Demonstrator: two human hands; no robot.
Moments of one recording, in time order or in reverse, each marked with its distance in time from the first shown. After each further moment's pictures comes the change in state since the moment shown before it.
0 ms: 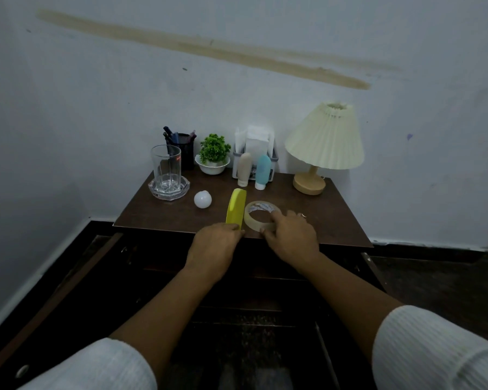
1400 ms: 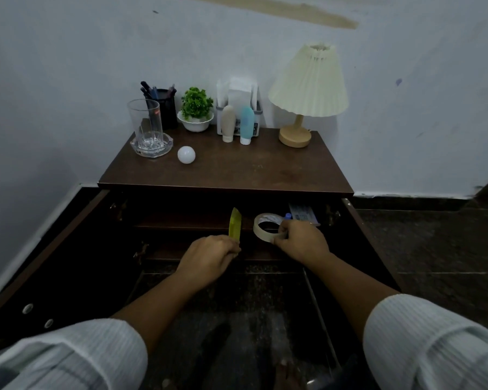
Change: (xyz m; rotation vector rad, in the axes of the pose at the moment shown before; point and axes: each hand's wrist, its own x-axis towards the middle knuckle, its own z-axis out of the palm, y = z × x) left_hand -0.092 0.043 0.047 -0.370 -0.174 0.051; right_hand -0.101 0.059 0.039 0.162 -0.271 0.181
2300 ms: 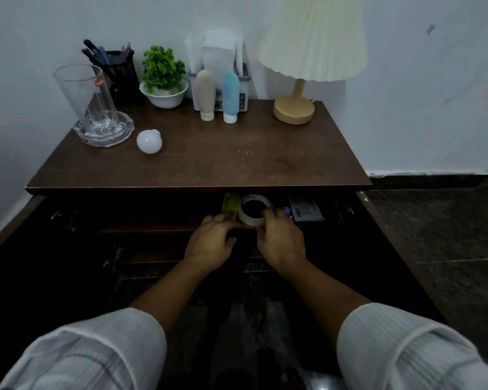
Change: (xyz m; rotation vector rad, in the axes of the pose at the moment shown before) left_hand 0.096 -0.034 0.076 -0.047 -0.172 -0.269; right_hand 0.068 0.004 0.075 -0.057 0.118 -0.015
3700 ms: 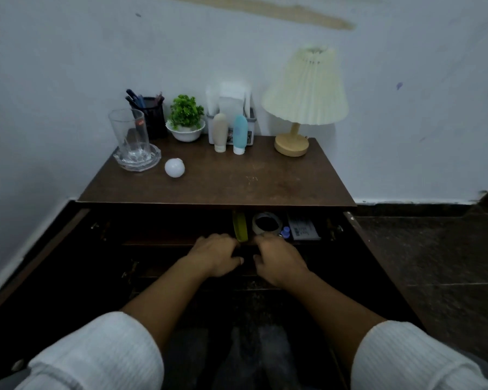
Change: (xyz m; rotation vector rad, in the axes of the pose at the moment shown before) left_hand -0.038 0.034 -0.079 0.223 -0.314 0.006; right_hand -0.039 -0.026 -0.056 0.003 -0.175 -0.243
